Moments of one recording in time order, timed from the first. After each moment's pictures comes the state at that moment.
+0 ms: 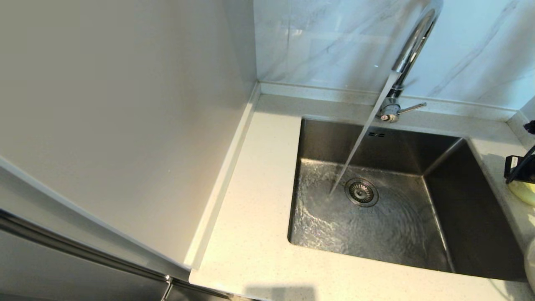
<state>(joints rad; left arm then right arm) 0.00 0.00 0.00 0.00 0.00 0.00 -0.50 1.92 -1.40 0.18 0.01 -0.03</state>
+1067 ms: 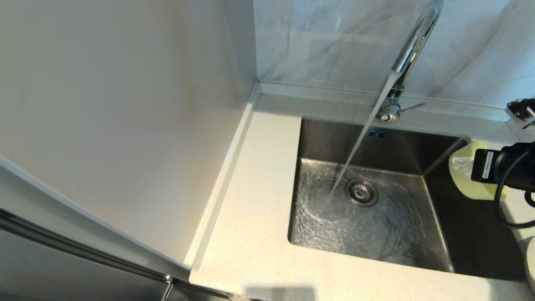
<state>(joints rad) 0.00 0.00 0.00 0.00 0.00 0.00 -0.04 1.40 -0.92 -0.07 0.12 0.11</state>
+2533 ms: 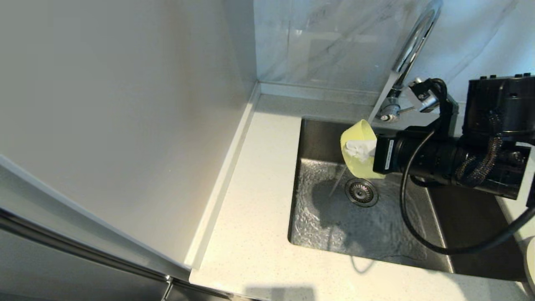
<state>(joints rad) 0.00 0.00 0.00 0.00 0.00 0.00 0.45 1.58 -1.03 -0.33 0.15 0.19</state>
